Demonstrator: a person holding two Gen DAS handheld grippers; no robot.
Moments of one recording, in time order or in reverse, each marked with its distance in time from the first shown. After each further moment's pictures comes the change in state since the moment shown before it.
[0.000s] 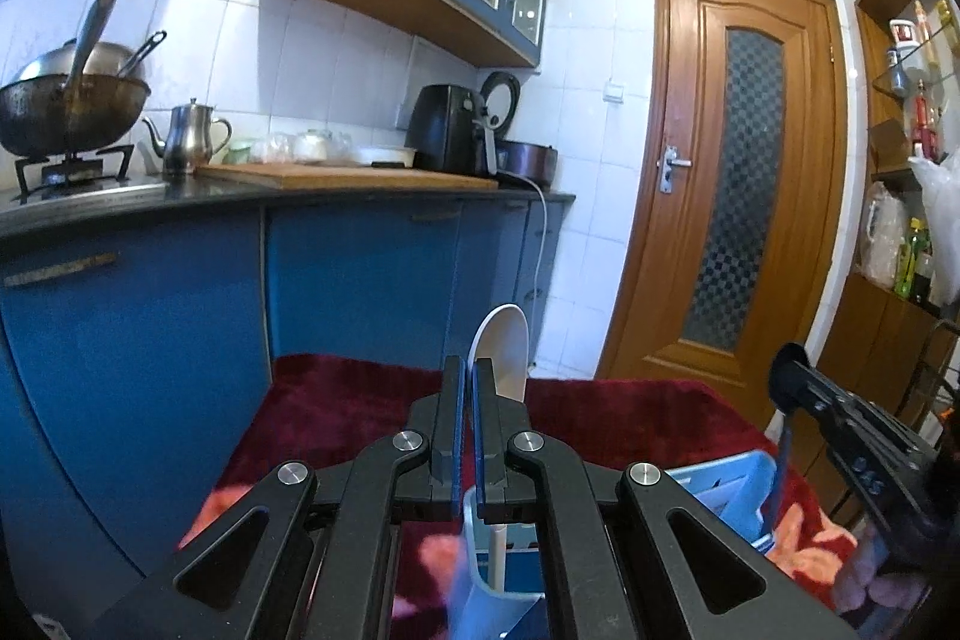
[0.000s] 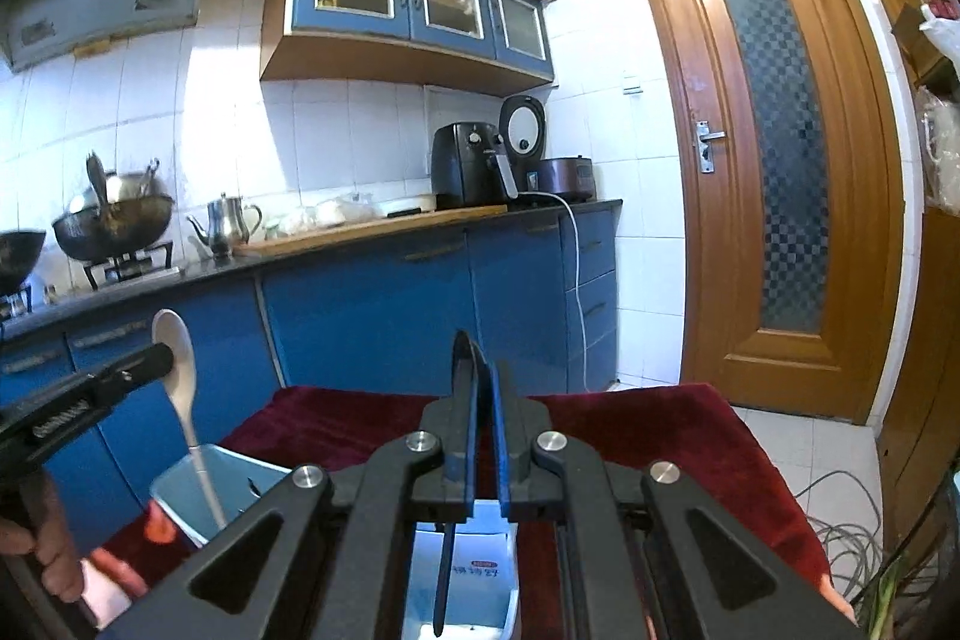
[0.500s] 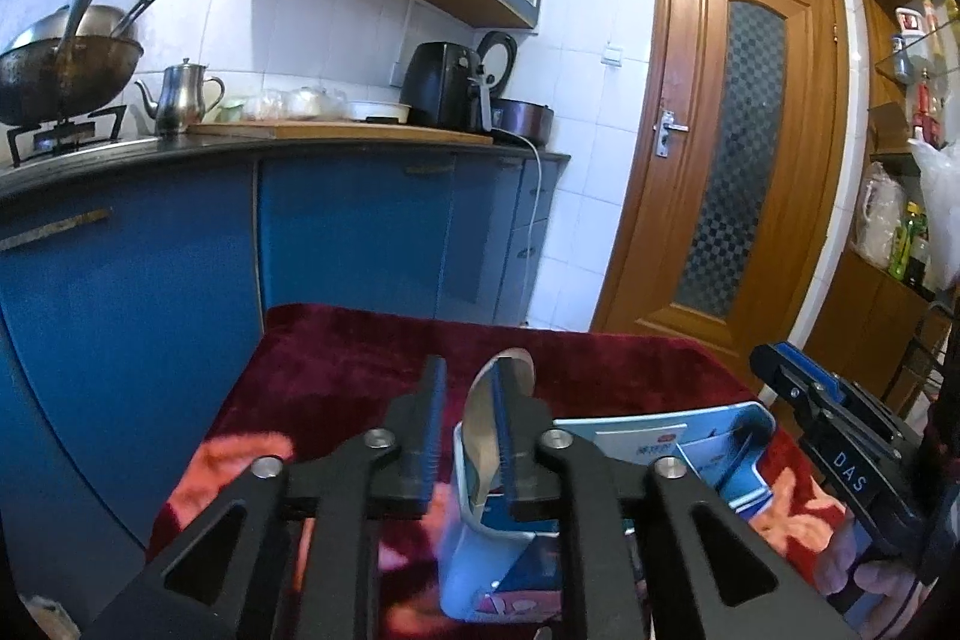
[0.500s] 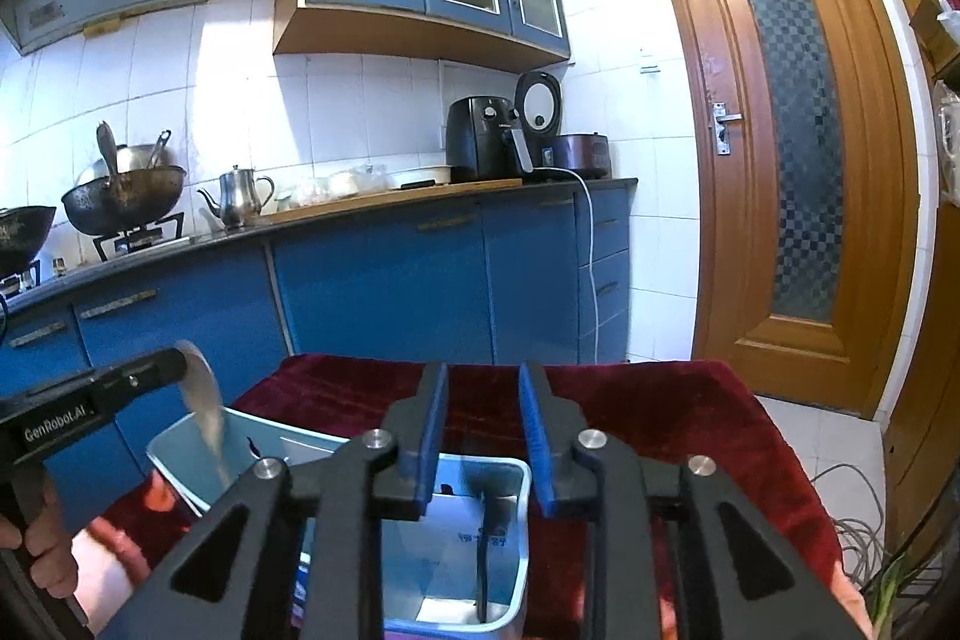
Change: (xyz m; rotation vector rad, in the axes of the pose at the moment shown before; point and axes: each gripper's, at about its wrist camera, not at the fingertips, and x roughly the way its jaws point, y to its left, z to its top) left arm -0.002 -0.001 -0.010 -0.011 0.096 -0.020; right arm -0.001 -0.001 -0.010 -0.008 0.050 0.038
